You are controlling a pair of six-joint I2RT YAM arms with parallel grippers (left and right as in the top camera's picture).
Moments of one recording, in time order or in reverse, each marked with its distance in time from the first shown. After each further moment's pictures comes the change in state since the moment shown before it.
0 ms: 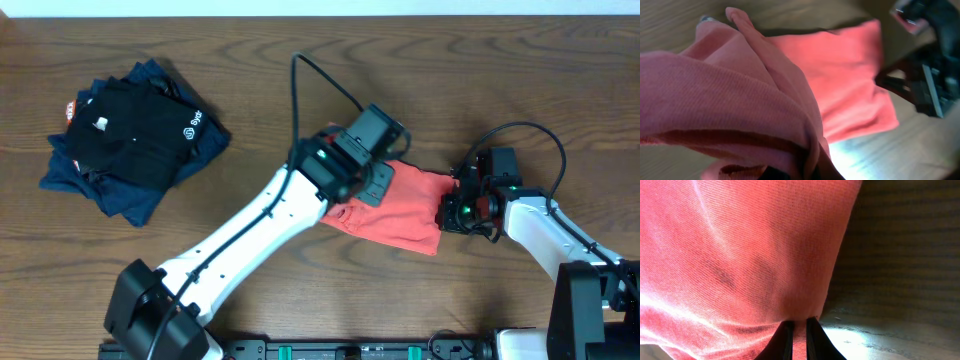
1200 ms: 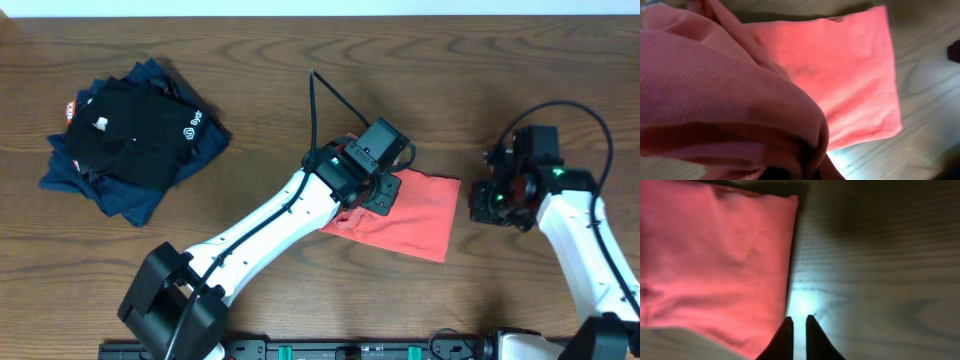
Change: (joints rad) left arm 0.002 0.060 -0.077 0.098 0.076 -0.079; right arm -0.099 -0.149 0.189 -0.356 0.126 -0.081
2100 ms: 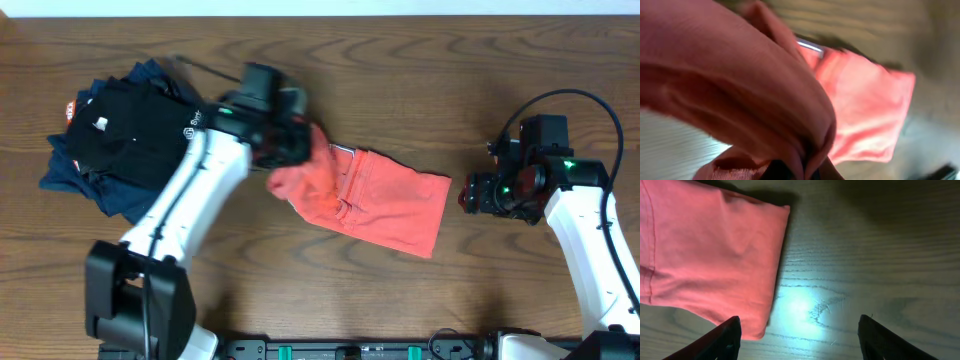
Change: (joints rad) left arm 0.427 -0.043 -0.030 -0.055 0.269 0.000; right arm -0.001 -0.023 0.130 -0.135 0.002 -0.046
